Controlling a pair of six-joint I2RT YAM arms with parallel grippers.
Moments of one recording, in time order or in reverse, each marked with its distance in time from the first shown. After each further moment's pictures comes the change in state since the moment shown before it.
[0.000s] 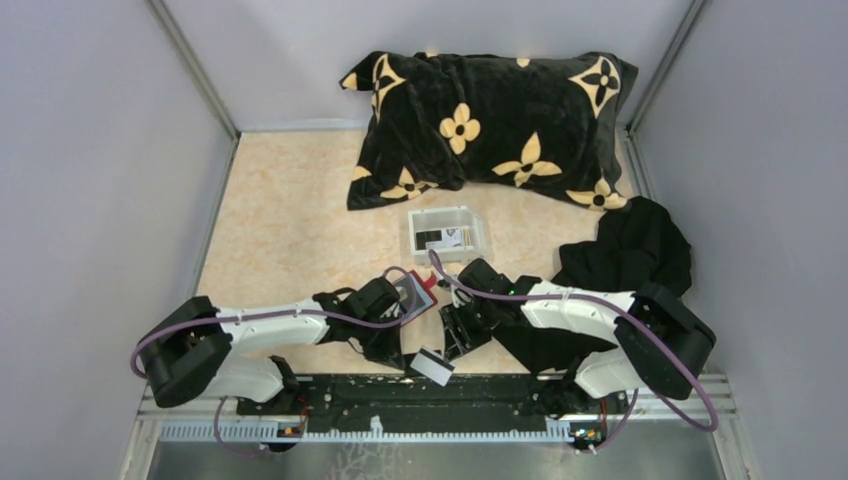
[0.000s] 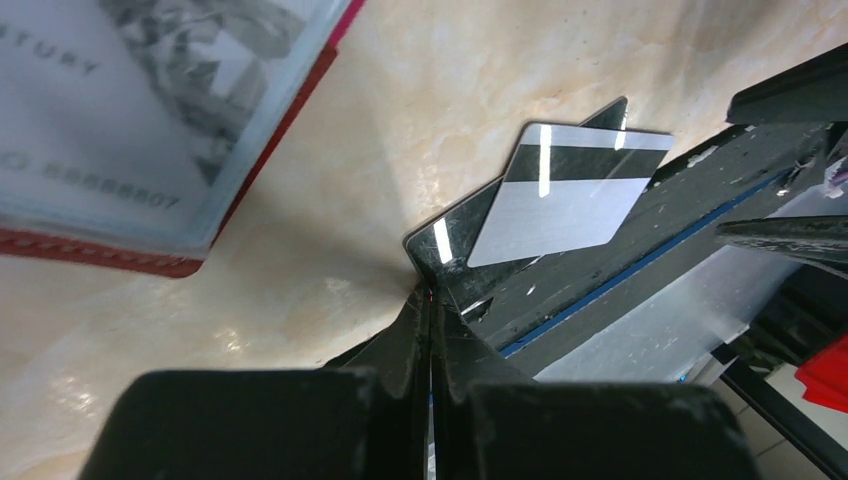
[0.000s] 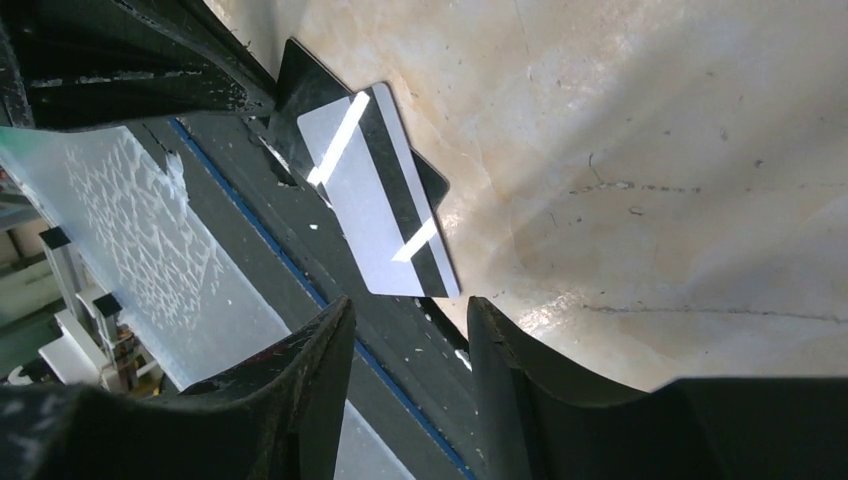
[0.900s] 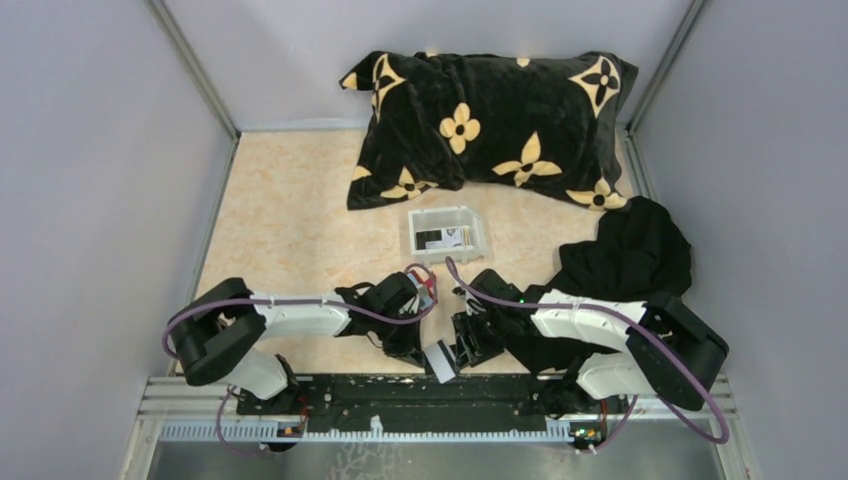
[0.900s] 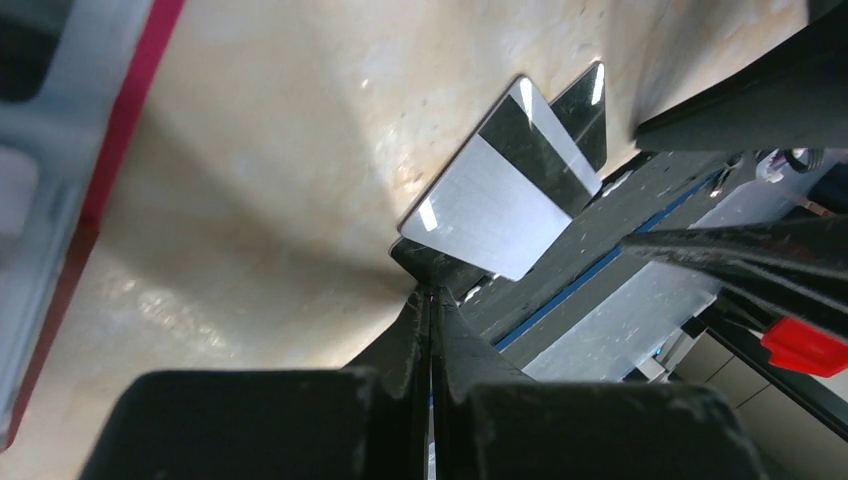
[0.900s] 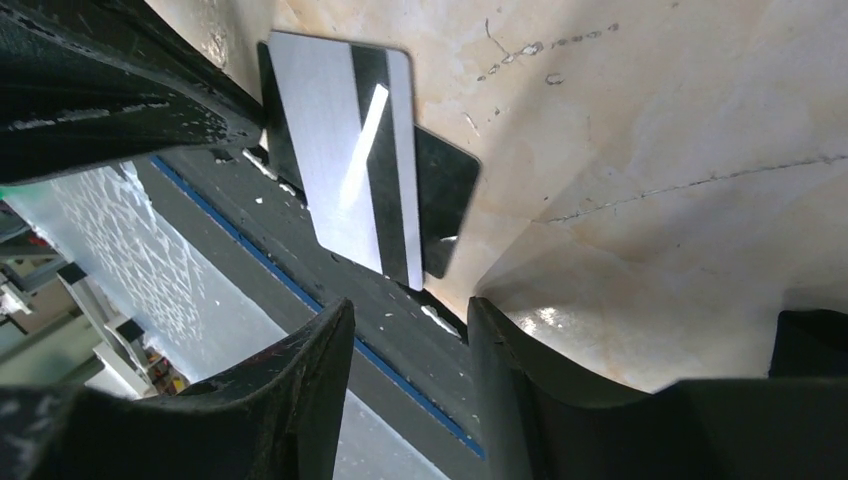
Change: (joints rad) left arm -0.028 0.172 0.081 0.142 0.085 -0.003; right arm 0.000 -0.077 -0.094 -0.047 0.063 0.129
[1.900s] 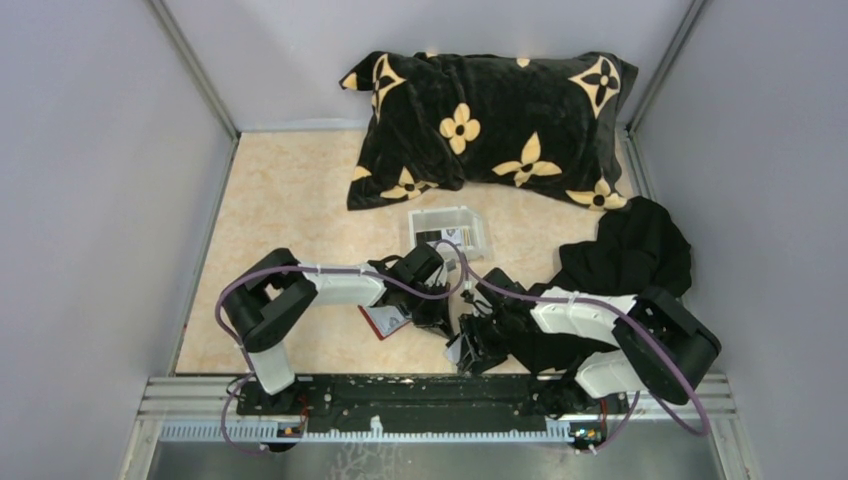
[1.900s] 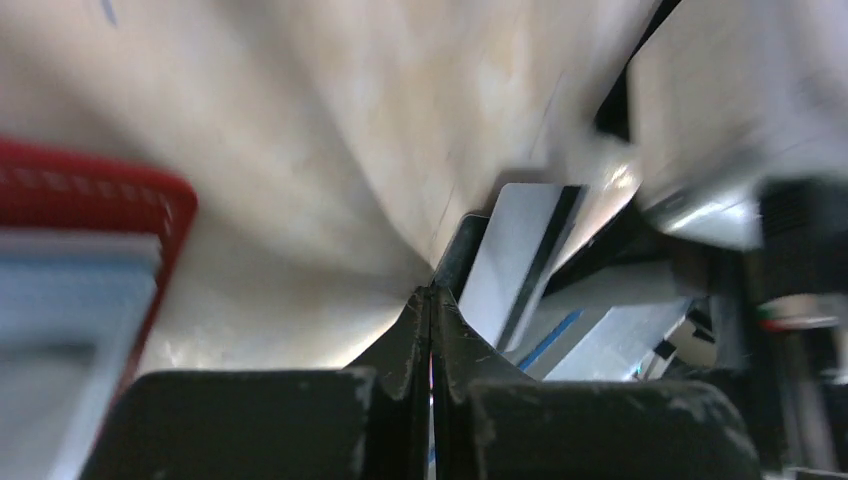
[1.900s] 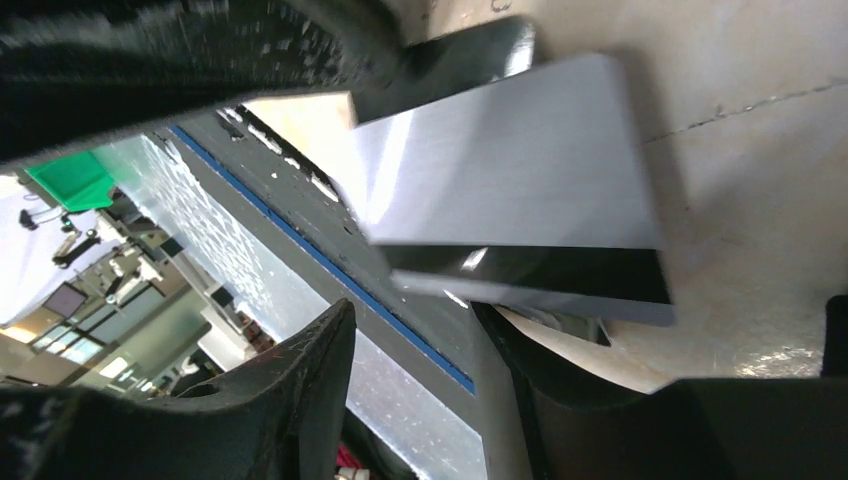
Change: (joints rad) left arm 0.054 0.298 0.287 0.027 0.093 0.091; right arm -0.090 0.049 -0.041 0.014 -0.151 0.072
